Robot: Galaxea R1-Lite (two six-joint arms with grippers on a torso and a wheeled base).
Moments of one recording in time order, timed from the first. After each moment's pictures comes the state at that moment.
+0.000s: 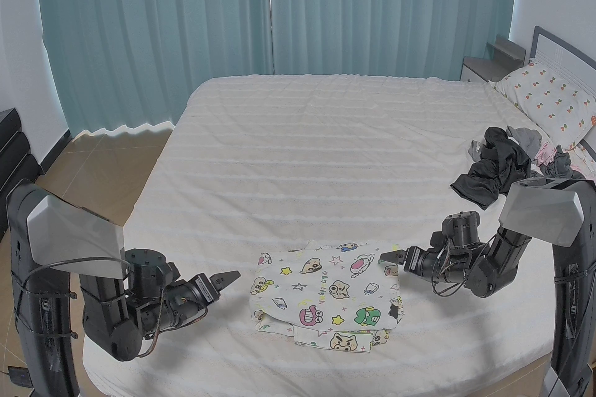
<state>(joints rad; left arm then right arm) -0.31 2.33 -0.34 -1.49 -0.18 -0.80 0.24 2.42 -0.78 -0.96 0.30 0.57</state>
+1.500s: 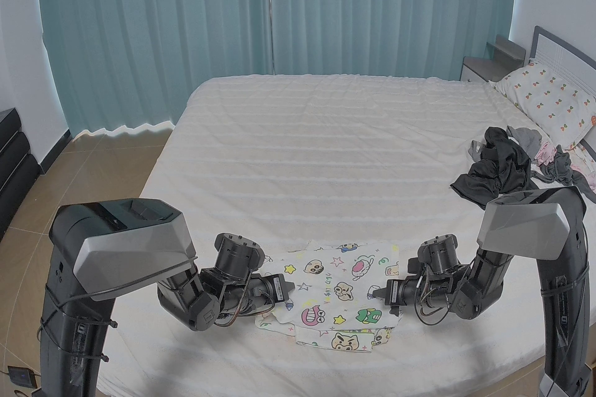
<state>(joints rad) -0.52 2.44 -0.89 -0.84 -0.12 -0.66 0.36 2.47 -0.74 -0.97 0.25 0.44</state>
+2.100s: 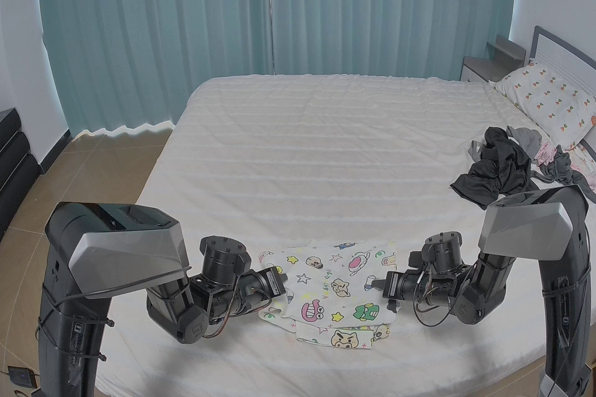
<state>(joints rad) -0.51 2.42 -0.74 -1.14 -0.13 -0.74 0.38 2.45 -0.67 -1.15 0.26 0.53</state>
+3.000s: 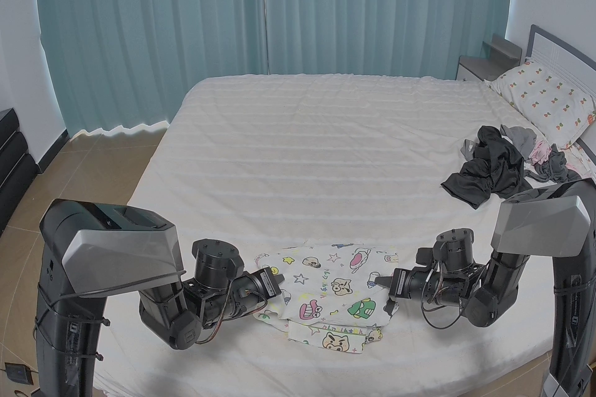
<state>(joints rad) -0.52 2.40 -0.67 -1.23 -0.14 -0.79 0.38 2.37 -0.58 -1.20 0.28 0.55</state>
